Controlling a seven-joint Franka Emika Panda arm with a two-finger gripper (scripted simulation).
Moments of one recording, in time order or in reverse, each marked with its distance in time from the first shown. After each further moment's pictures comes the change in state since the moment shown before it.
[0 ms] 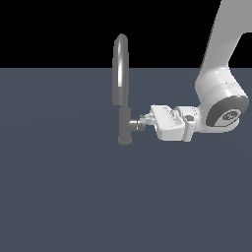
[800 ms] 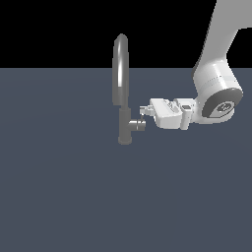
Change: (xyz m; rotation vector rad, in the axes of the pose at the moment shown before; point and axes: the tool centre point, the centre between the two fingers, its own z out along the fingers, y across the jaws) arm -0.018 -0.034 0.000 0.006 0.003 0.024
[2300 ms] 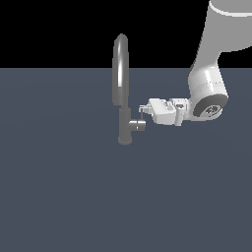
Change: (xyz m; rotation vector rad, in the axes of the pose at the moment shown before) arm 0.013 -0.052 0.000 -0.004 -0.004 0.011
